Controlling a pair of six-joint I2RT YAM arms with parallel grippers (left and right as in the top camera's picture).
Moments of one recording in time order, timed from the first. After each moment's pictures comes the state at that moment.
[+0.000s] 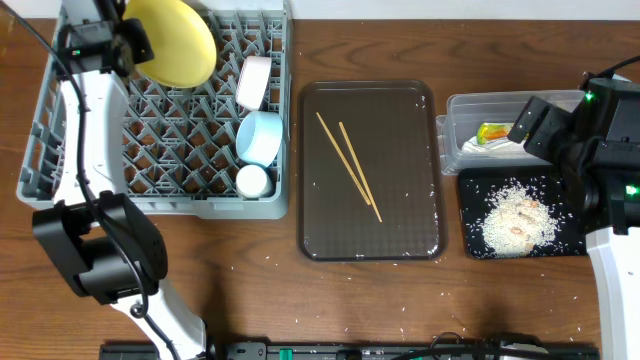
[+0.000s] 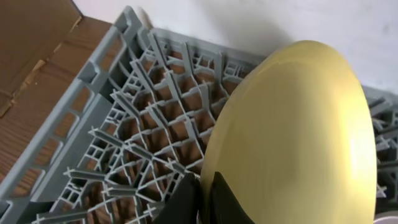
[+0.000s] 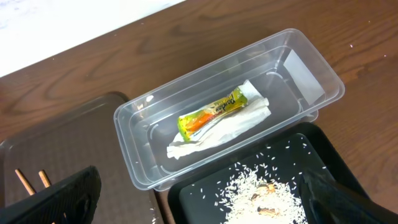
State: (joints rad) left arm 0.21 1.95 1.81 -0.58 -0.14 -0.07; right arm -0.06 1.22 1.29 -0.83 0.15 0.35
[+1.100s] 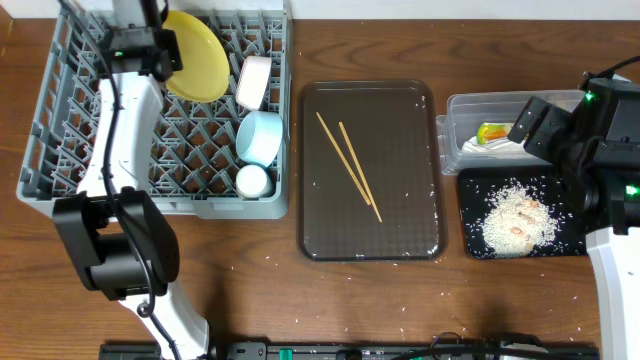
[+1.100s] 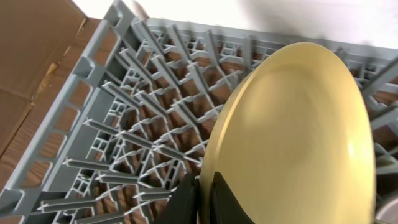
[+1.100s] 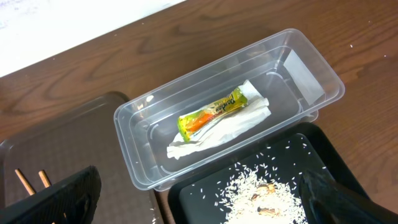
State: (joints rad) left arm 0.09 1.95 1.74 -0.56 -0.31 -0.02; right arm -0.06 1.22 1.29 -0.83 0.15 0.35
